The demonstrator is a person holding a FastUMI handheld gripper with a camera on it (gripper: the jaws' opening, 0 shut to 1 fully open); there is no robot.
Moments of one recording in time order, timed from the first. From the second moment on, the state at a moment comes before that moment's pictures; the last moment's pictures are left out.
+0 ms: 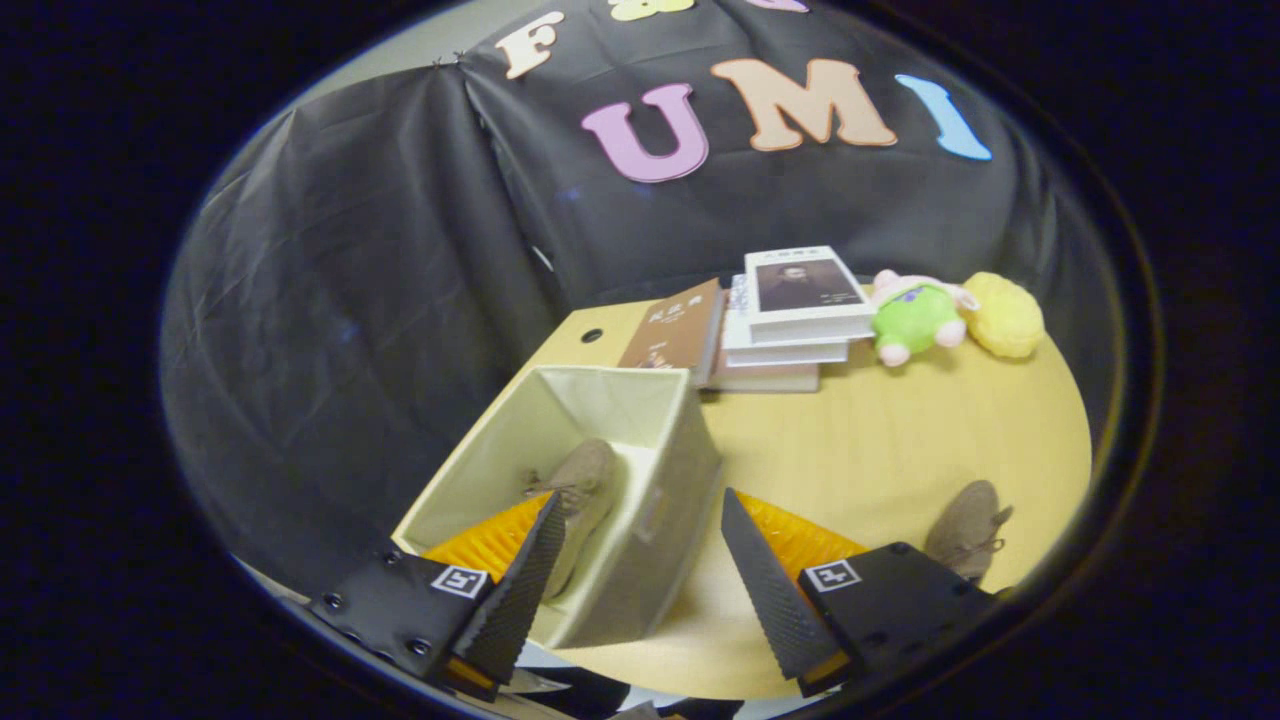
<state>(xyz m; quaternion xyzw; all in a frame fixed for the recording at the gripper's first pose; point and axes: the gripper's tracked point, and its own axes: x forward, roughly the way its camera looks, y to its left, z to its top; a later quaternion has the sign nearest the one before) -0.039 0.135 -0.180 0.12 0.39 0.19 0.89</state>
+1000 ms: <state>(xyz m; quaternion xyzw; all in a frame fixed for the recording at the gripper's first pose) -0.101 -0.127 -0.304 0.05 0.47 0.01 0.88</state>
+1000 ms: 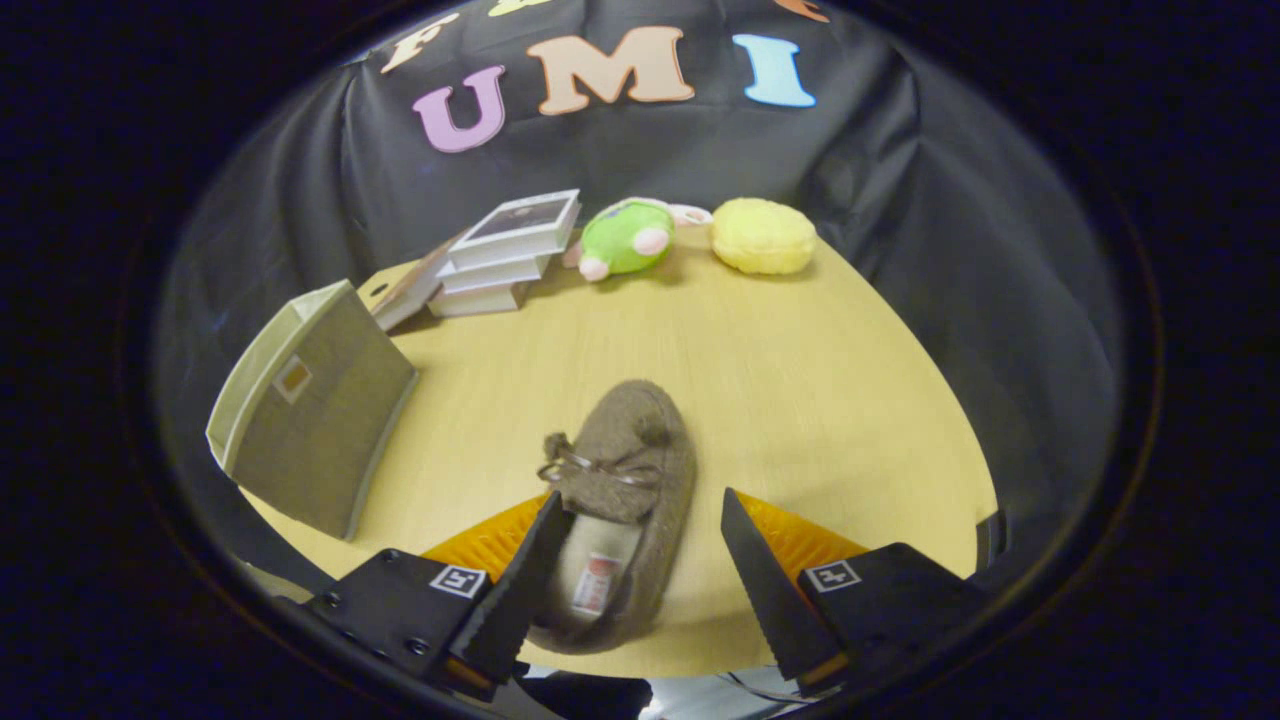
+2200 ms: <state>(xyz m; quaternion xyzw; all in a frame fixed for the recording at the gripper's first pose) -0.123 -0.123 -0.317 0.21 0.55 -0.08 0.81</state>
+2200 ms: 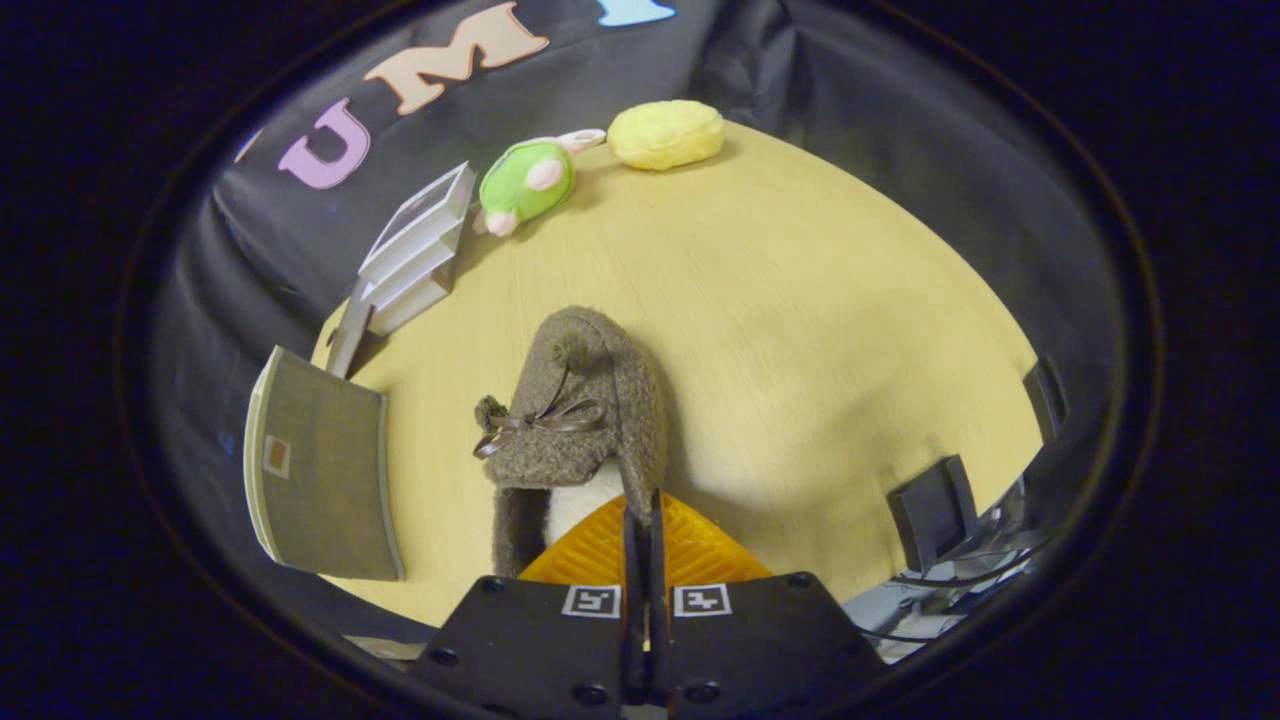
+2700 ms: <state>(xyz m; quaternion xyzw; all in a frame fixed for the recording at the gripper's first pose) -0.108 -0.064 -0.260 0.23 0.53 -0.07 0.81</state>
